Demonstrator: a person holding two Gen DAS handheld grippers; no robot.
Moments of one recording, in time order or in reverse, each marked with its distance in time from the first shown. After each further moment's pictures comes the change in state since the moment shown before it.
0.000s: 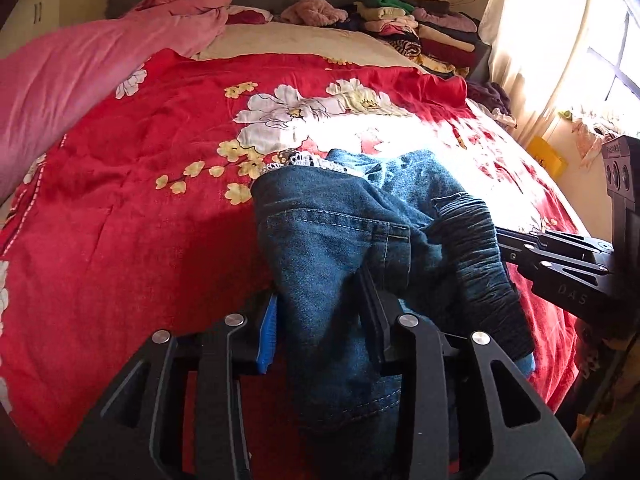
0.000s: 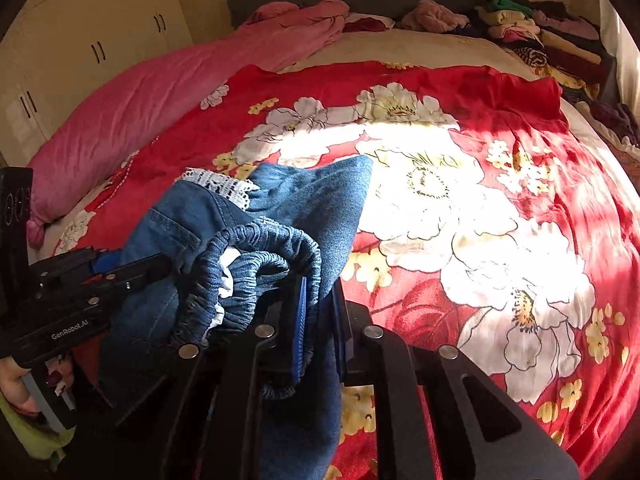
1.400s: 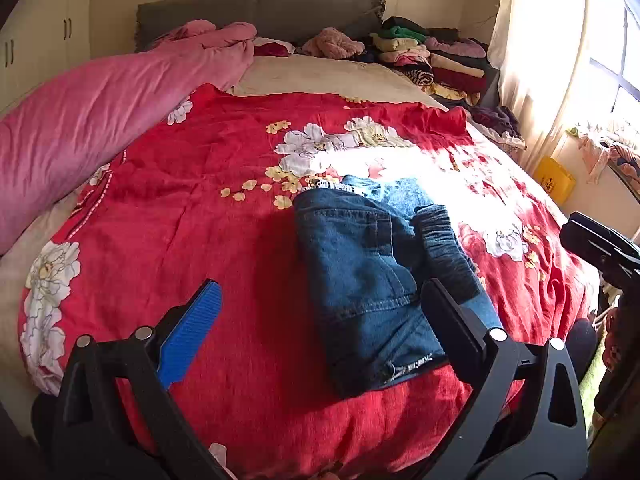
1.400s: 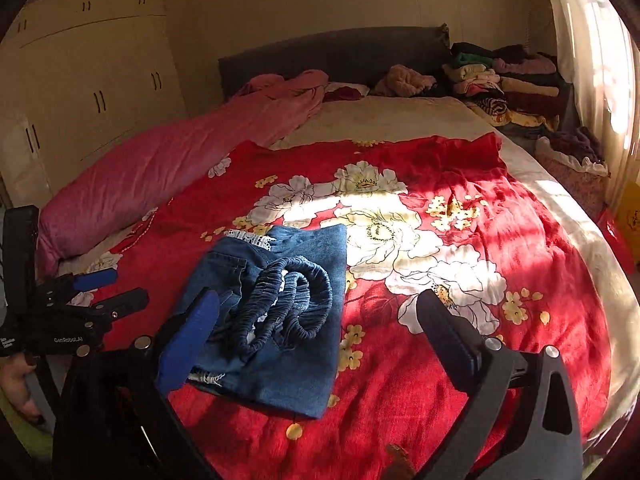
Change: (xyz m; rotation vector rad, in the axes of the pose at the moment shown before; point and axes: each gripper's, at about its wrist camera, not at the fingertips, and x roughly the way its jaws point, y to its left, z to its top) left arm -0.094 -0.005 -0.032 -0.018 -0.111 0.083; right arm -0.137 0.023 -0.038 0.008 -0.287 -0.057
